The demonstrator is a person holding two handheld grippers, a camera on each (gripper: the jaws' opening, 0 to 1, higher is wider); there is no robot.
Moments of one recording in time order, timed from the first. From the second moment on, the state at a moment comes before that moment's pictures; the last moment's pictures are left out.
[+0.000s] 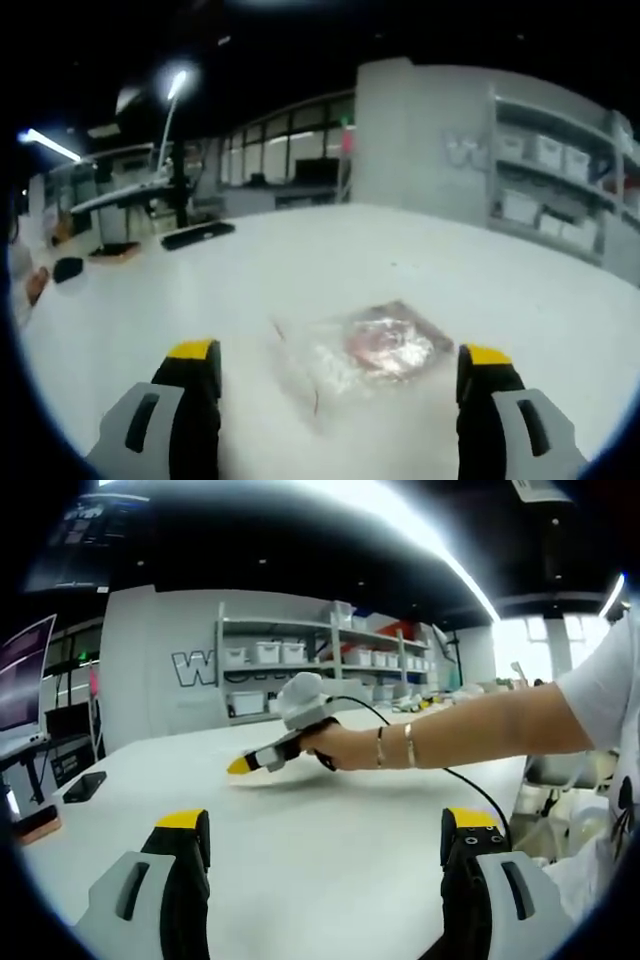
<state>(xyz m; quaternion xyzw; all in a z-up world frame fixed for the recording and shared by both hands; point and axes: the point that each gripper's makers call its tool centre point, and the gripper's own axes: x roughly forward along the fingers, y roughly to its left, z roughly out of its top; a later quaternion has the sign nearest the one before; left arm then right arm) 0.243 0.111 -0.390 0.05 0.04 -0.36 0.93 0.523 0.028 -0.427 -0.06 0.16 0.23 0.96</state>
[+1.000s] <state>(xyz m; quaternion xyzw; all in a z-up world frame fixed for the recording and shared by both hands) 0.244 0.109 -0.400 0.05 0.05 -0.36 0.93 0.494 -0.011 -0.419 -0.04 0.14 0.22 0.96</state>
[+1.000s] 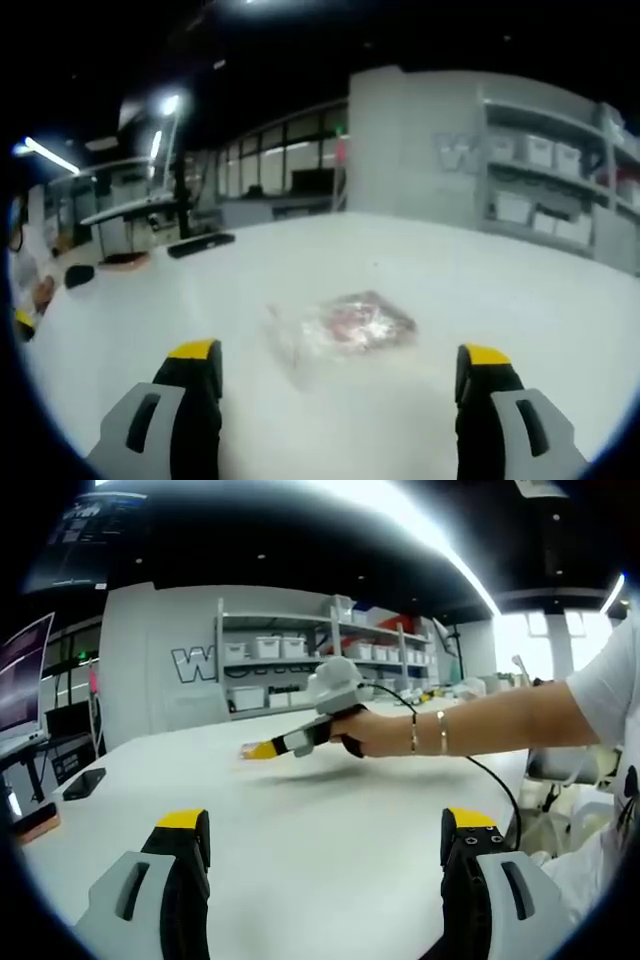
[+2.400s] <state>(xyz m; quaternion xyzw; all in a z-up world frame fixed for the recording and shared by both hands) 0.242 0.106 -0.399 0.06 0.05 -0.36 0.93 0.426 -0.058 -0.418 -0.01 0.13 0.20 0.97</state>
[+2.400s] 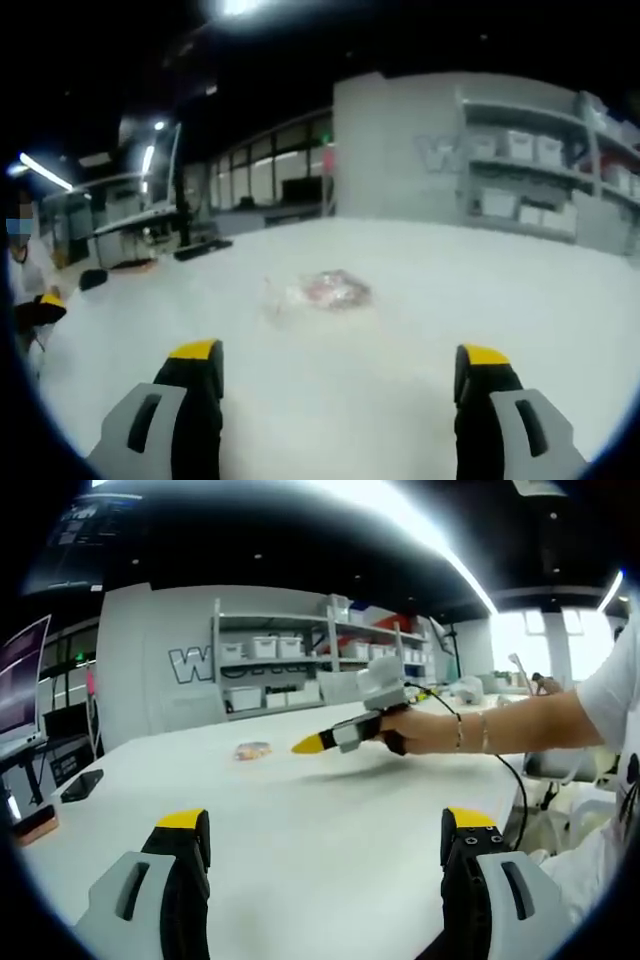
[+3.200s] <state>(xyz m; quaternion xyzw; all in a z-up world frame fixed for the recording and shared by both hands) 0.238 0.101 -0.401 0.07 0.05 -0.36 0.93 0.402 -0.085 -0.413 0.01 0.11 0.21 0.97</state>
